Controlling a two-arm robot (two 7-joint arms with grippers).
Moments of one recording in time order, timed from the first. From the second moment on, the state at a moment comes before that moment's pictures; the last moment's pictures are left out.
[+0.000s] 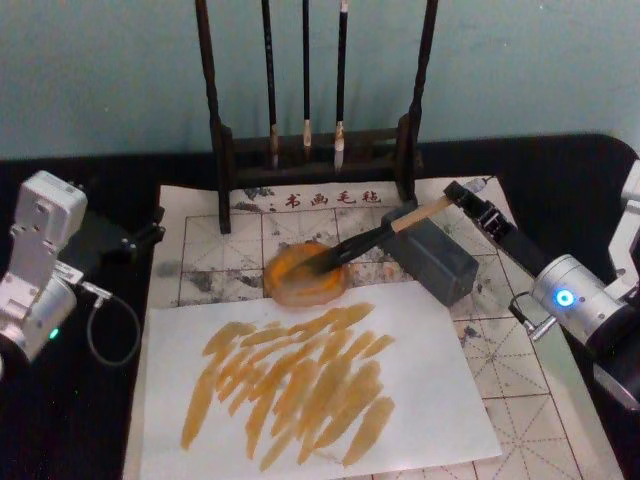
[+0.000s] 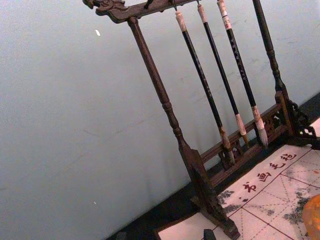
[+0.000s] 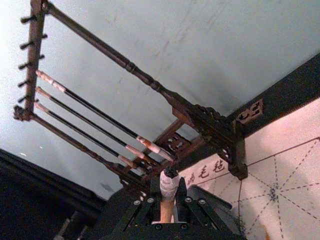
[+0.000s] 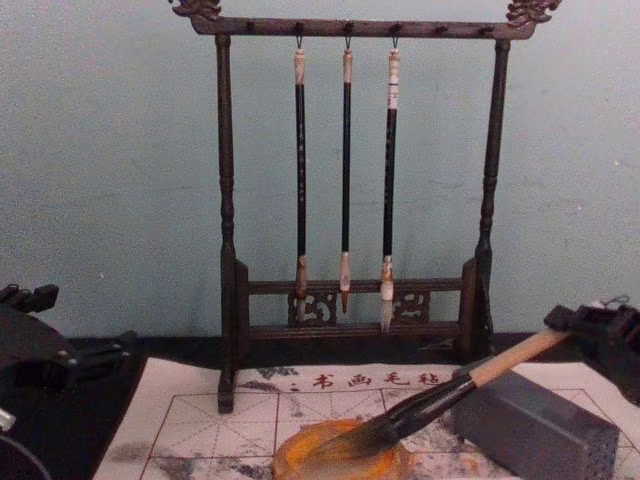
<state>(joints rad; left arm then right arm) -0.20 0.60 0.45 -1.41 -0.25 -0.12 0.03 0.29 0.36 -0.32 -1.16 1.29 0.19 0.45</state>
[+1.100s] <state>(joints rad) -0.20 0.60 0.45 -1.41 -0.25 -0.12 0.03 0.32 0.41 -0.36 -1.18 1.43 0.23 0.50</state>
